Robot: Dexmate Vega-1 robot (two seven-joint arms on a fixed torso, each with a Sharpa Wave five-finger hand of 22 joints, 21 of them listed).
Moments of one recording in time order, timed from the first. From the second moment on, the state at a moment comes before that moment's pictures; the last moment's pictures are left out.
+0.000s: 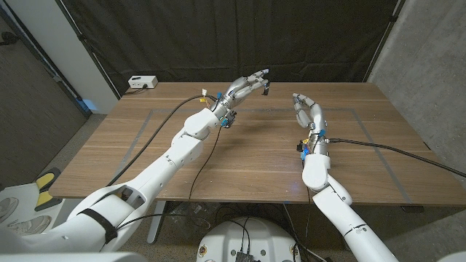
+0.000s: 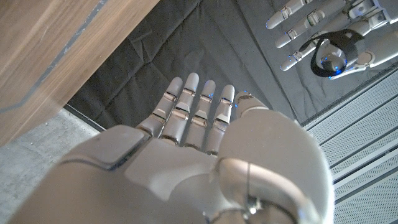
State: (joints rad) left arm 0.62 0.32 0.57 -1.27 -0.49 -0.44 -0.37; left_hand 1.03 0.20 0.31 0.06 0.44 0.69 -0.05 0.87 0.59 0.13 -0.09 0.24 0.29 -0.14 0.03 0.23 0.25 -0.16 0.17 0.57 0.21; right arm -1.19 -0.23 -0.25 -1.70 -0.41 0.19 -0.62; right_hand 0.92 0.17 0.30 0.04 0.19 0.68 -0.07 0.20 0.20 0.56 -0.03 0.30 0.35 0.53 -0.05 0.24 0.46 0.16 0.01 0.80 0.29
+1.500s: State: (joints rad) left arm 0.57 0.09 0.44 -1.07 -0.85 -0.12 -0.77; left_hand 1.02 0.21 0.49 0.14 0.31 0.57 0.01 1.02 0.79 0.09 -0.03 0.25 0.31 -0.17 0.02 0.23 0.30 -0.18 0.14 0.59 0.23; right arm -1.22 -0.23 -0.29 -1.69 -0.59 0.28 -0.90; right_hand 0.93 0.06 0.28 -0.05 0.19 0.65 -0.12 0.21 0.20 0.57 -0.10 0.28 0.32 0.53 -0.05 0.22 0.44 0.16 0.02 0.82 0.24
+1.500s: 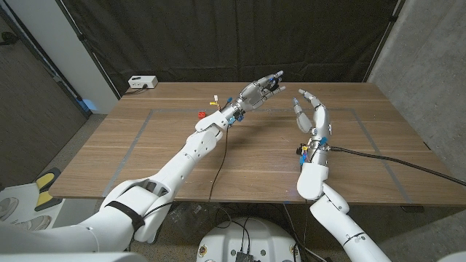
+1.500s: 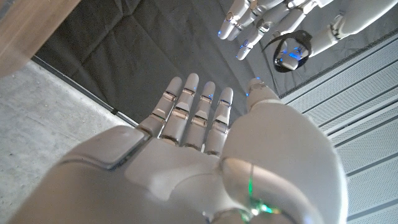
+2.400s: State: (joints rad) left arm 0.63 0.01 0.45 -1.11 -0.88 0.01 -0.75; left_hand 0.98 0.20 0.55 0.15 0.26 0.58 0.00 1.05 0.78 0.04 0.00 0.24 0.32 -0.17 0.01 0.23 0.33 -0.17 0.15 0.60 0.22; right arm -1.27 0.00 -0.19 -1.65 -1.00 0.23 -1.10; right_hand 0.90 -0.01 0.24 -0.07 0.24 0.66 -0.20 0.22 0.20 0.51 -0.13 0.27 0.34 0.52 -0.05 0.23 0.45 0.13 0.00 0.82 0.21
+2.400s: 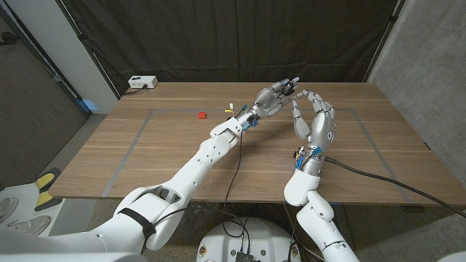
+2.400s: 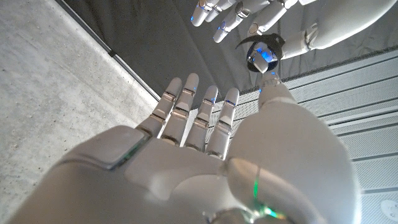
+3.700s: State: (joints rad) left arm 0.66 0.07 0.47 -1.22 -0.94 0.10 -0.75; left_hand 0.90 0.19 0.61 0.15 0.21 0.57 -0.02 1.08 0.75 -0.08 0.05 0.20 0.28 -0.17 0.03 0.21 0.37 -0.17 0.17 0.59 0.22; right arm -1.21 -0.06 -0.33 -1.67 -1.10 -0.16 -1.10; right_hand 0.88 -0.02 0.21 -0.07 0.29 0.70 -0.22 0.22 0.20 0.46 -0.15 0.25 0.35 0.46 -0.05 0.24 0.47 0.12 0.01 0.82 0.20
